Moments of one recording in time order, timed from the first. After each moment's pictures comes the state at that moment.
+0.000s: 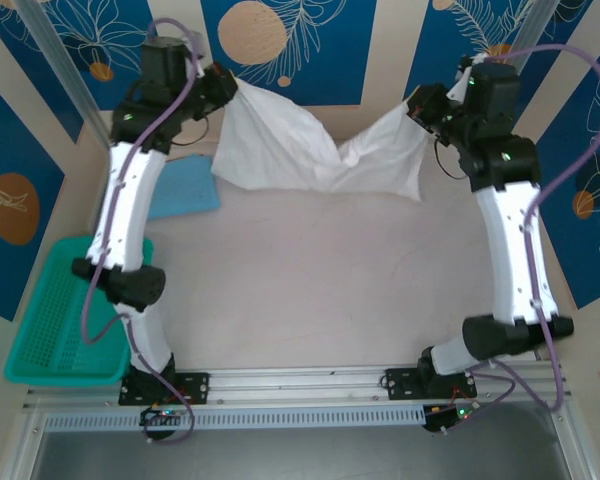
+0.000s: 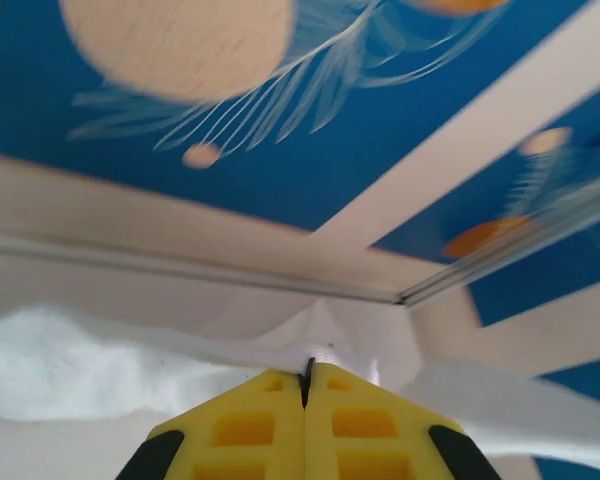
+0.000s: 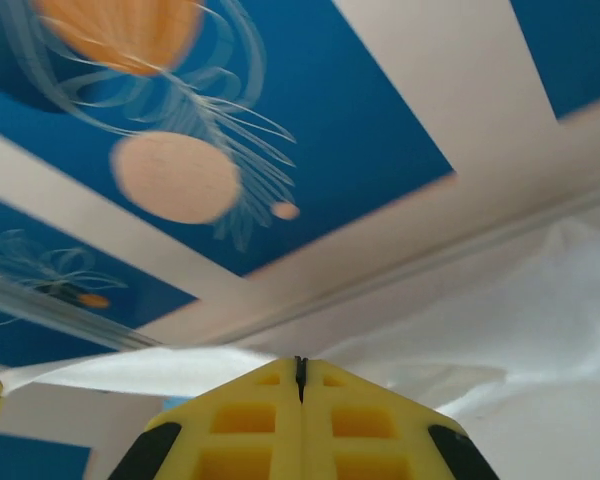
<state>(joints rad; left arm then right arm) -0.32 1.85 2.49 -0.93 0.17 -0.61 0.12 1.43 1.98 -0.82 -0.16 0.67</state>
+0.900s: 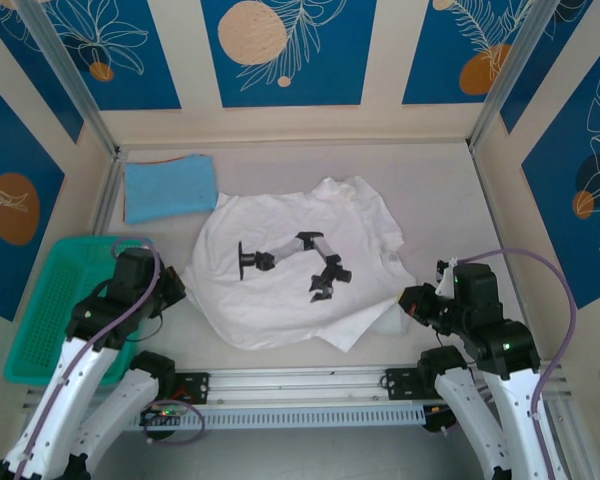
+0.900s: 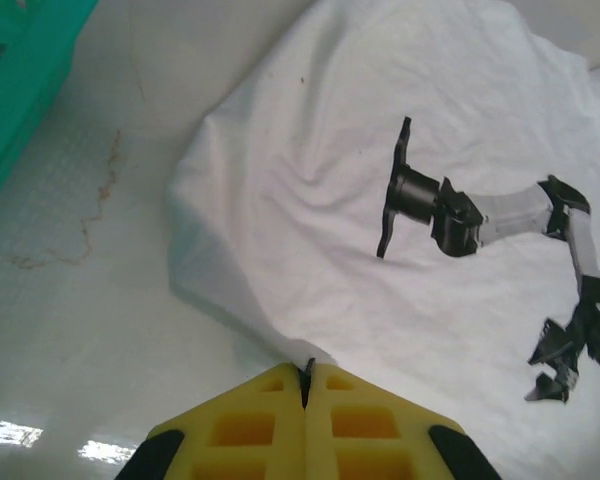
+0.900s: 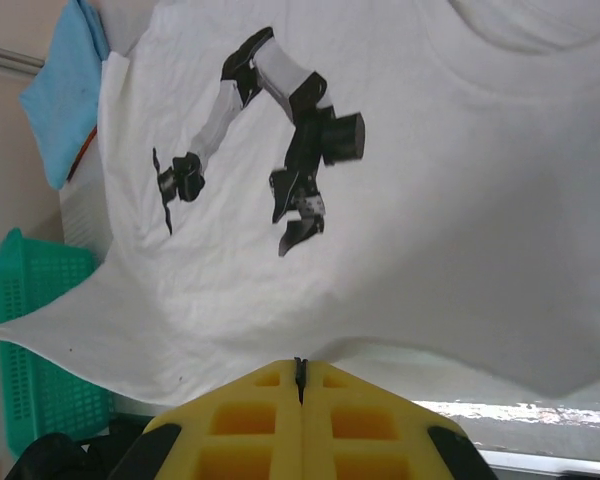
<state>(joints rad) -0.32 0.67 0.82 -1.08 -0.07 -0.76 0.19 0.44 0.79 -1.17 -0.36 0.77</state>
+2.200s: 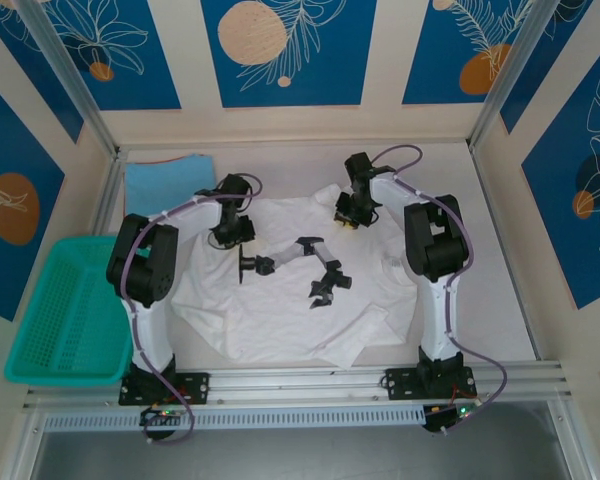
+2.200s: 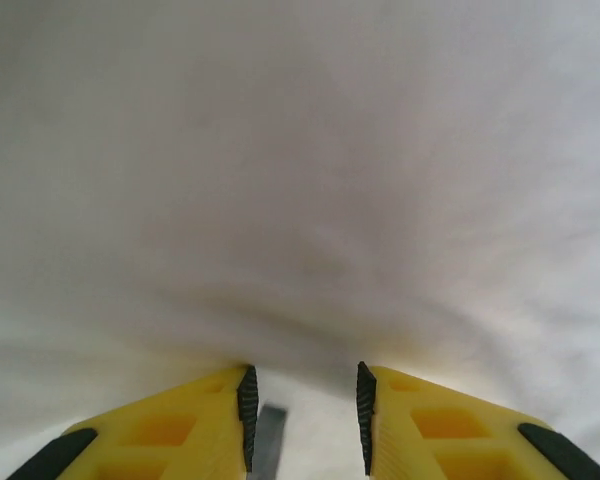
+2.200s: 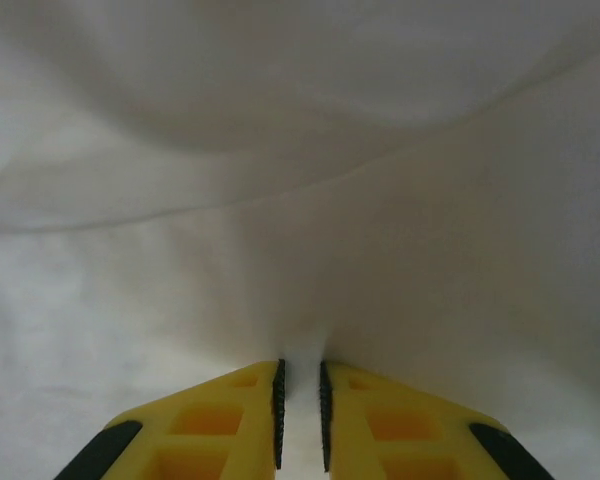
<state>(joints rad) -0.38 1.98 1.36 -0.66 0.03 -0.66 0.28 2.18 1.64 -0.78 -0.21 0.68</state>
